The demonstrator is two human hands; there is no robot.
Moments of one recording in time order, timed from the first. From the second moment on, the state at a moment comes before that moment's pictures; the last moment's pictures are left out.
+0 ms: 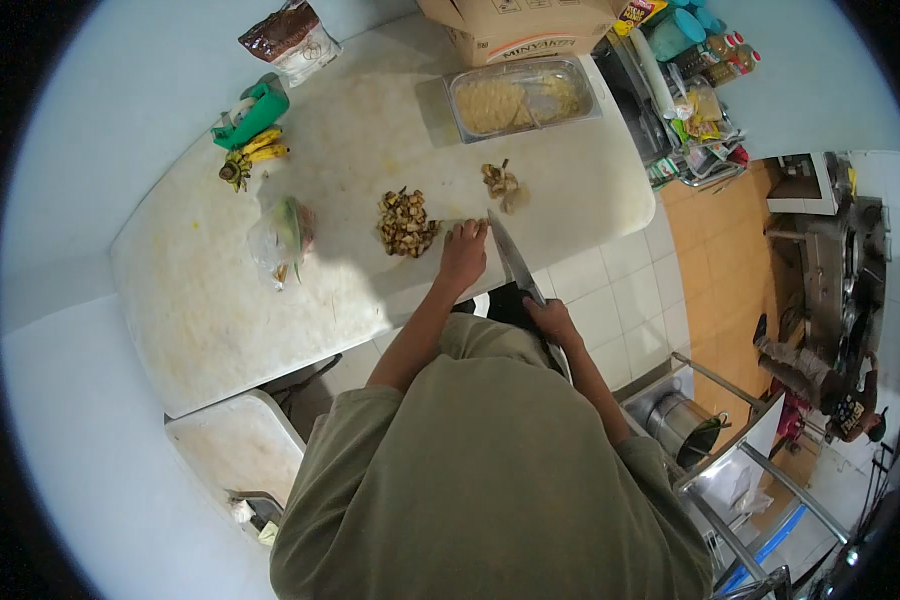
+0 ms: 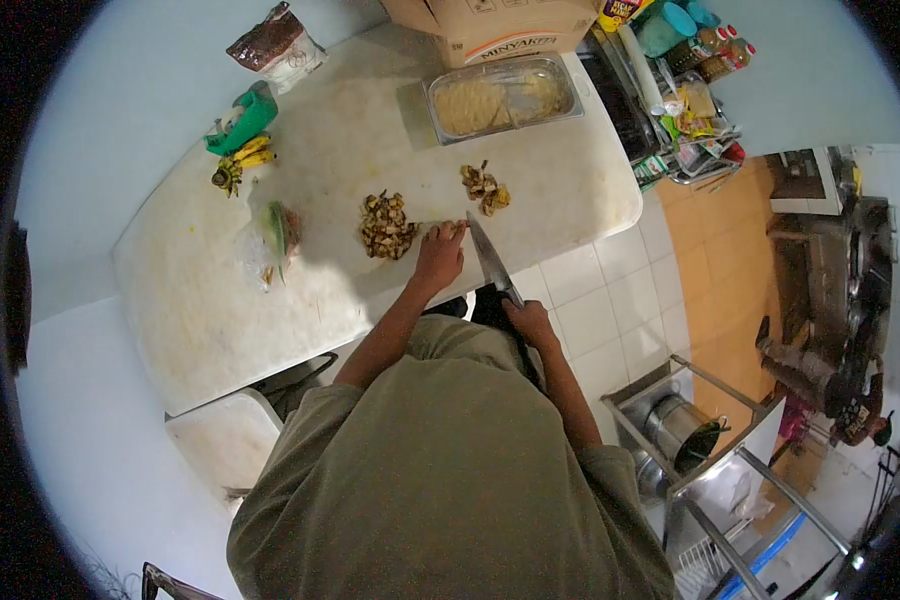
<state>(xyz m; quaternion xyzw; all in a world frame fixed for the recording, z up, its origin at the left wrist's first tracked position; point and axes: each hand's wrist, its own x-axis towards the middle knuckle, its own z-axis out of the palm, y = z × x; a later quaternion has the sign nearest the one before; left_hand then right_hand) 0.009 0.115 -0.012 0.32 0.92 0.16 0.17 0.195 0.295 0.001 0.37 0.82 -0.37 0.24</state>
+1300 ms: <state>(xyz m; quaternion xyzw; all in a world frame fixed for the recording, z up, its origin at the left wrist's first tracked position) -0.014 0.142 -0.017 0.30 0.92 0.15 0.19 0.185 0.314 0.049 0.38 0.72 -0.50 0.28</state>
